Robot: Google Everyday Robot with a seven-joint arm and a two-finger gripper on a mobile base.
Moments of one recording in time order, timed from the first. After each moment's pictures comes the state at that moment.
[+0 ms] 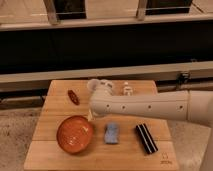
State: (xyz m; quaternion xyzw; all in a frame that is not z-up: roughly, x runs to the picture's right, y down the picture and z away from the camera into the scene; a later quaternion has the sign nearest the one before) arm -0.035 0.184 0.757 -0.11 -0.23 -0.77 0.58
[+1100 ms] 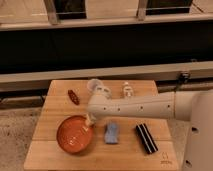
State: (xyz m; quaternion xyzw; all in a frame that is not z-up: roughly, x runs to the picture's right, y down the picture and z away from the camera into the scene) arm -0.053 0.211 0.793 -0.09 -0.26 -0.80 0.54
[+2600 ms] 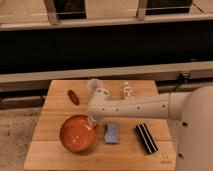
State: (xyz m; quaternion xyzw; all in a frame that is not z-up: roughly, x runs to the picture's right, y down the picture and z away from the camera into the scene) arm -0.058 0.236 0.810 -0.10 -0.29 -0.80 0.51
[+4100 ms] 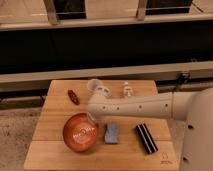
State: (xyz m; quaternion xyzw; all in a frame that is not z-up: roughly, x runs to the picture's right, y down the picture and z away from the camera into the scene) arm -0.063 0.222 0.793 -0.07 -0.30 -0.82 0.48
